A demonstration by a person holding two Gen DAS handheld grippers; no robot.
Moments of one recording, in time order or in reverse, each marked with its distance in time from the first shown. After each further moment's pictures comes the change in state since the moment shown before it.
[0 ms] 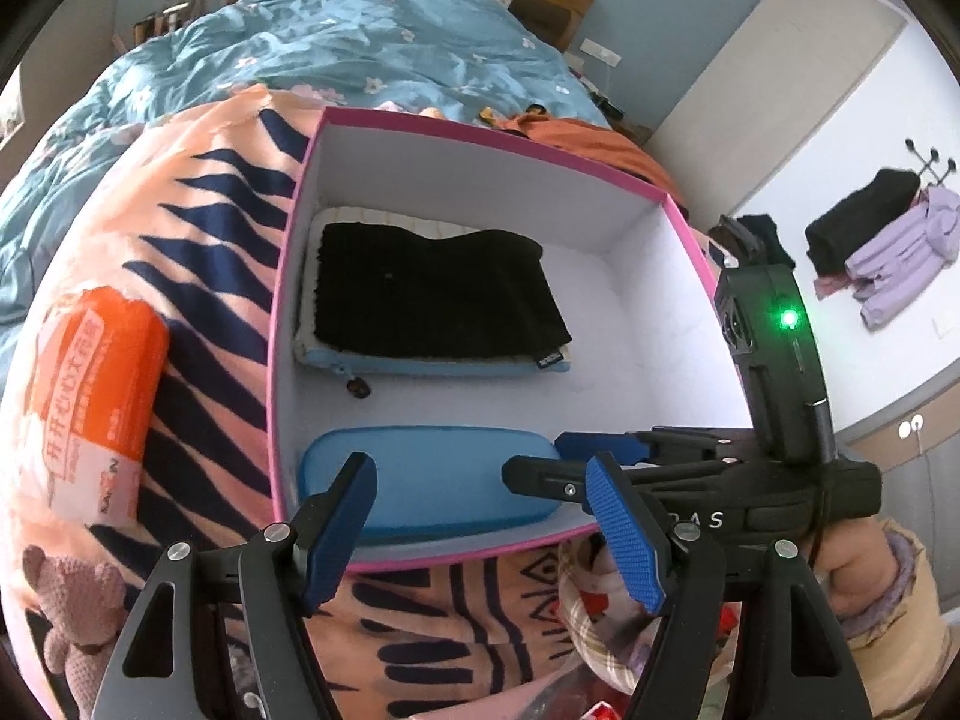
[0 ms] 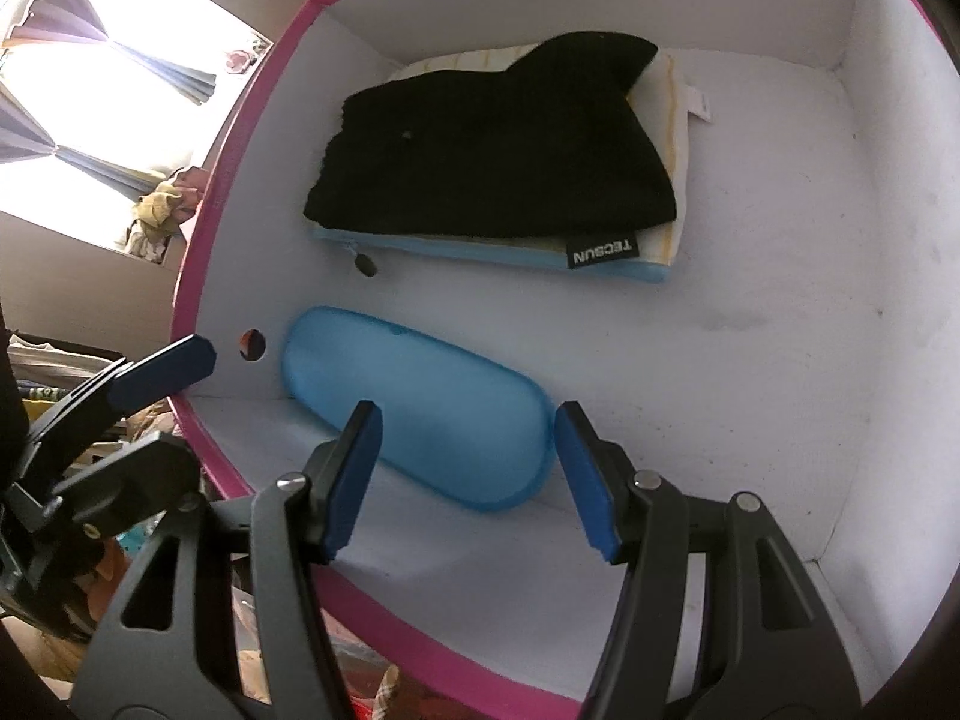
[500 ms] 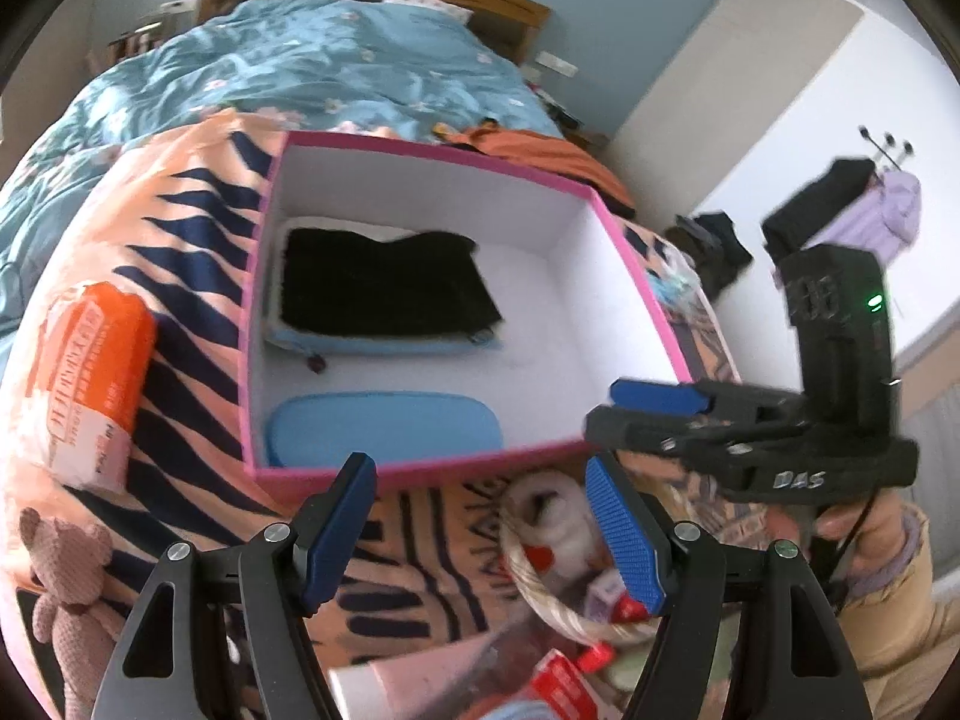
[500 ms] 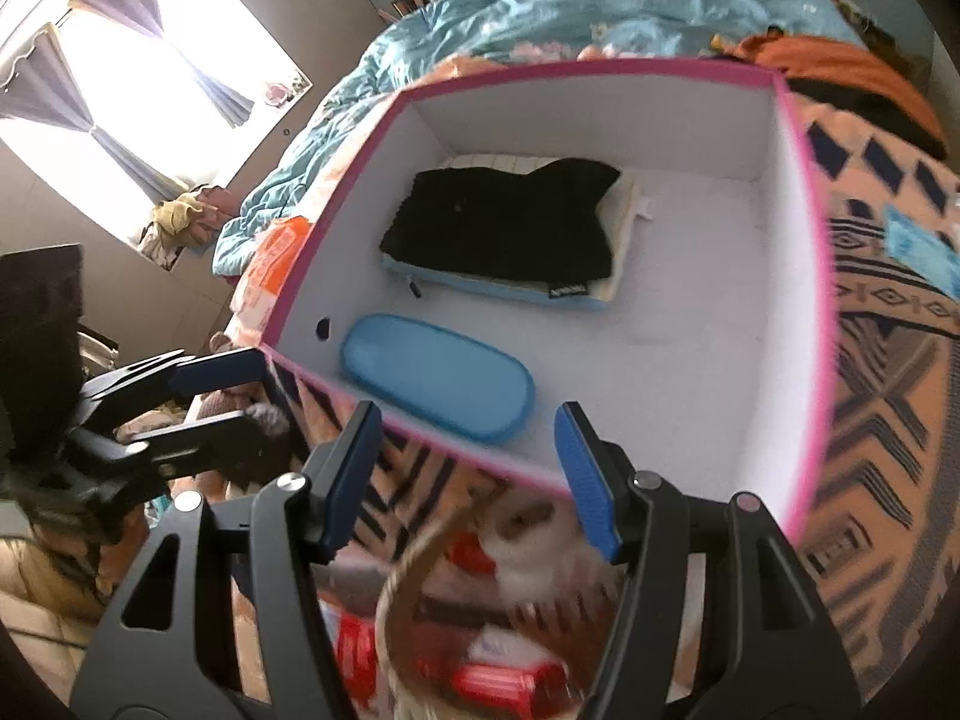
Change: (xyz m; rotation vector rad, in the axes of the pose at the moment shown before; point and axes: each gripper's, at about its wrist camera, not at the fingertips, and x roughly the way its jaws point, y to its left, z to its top) left arm -0.032 -0.028 -0.030 0.077 -0.027 -0.077; right arm -0.096 0.018 -0.054 -0.143 -0.199 -0.044
